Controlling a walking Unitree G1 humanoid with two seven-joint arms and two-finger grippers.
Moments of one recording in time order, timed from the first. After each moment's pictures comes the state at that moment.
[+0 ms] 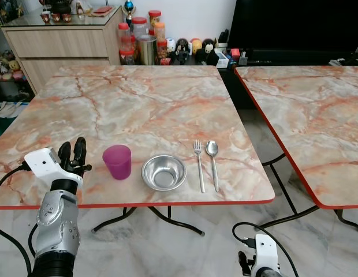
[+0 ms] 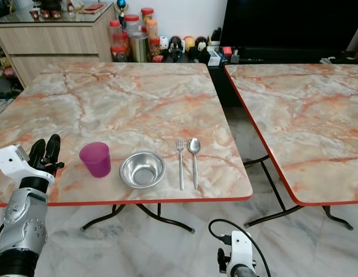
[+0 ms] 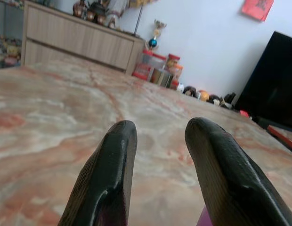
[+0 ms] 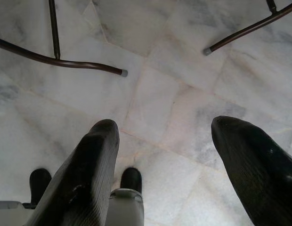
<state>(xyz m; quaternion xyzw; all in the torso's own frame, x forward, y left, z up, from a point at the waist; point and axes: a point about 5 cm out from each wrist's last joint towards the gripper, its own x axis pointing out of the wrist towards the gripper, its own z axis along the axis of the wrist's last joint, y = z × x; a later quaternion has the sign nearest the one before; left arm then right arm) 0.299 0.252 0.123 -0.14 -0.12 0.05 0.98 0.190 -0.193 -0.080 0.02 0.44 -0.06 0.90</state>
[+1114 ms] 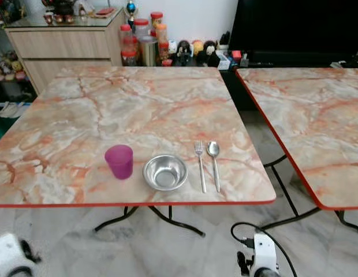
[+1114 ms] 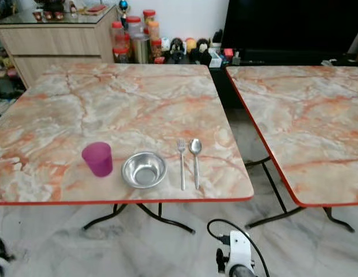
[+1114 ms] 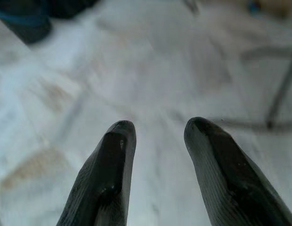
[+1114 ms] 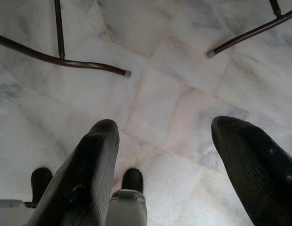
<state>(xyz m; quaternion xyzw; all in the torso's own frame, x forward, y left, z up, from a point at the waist) 0.170 0.317 -0.032 0.00 0.25 0.31 0.92 0.190 -0.190 -0.080 0.02 0.44 -0.06 0.90</state>
